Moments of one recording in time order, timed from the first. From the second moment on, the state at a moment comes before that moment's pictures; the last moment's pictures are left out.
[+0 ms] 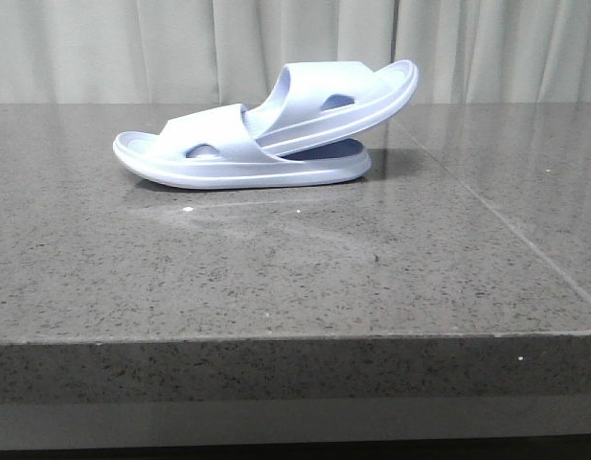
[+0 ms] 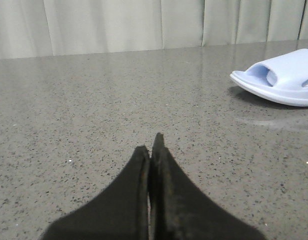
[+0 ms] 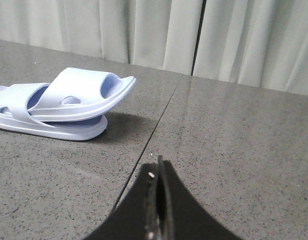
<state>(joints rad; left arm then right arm) -0.07 0.00 0.00 0.03 0.16 0.02 0.20 0.33 -0.31 0.31 0.14 -0.35</state>
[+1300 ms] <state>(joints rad) -0.06 0.00 0.00 0.03 0.16 0.02 0.19 0.33 -0.30 0.31 0.14 -0.35</state>
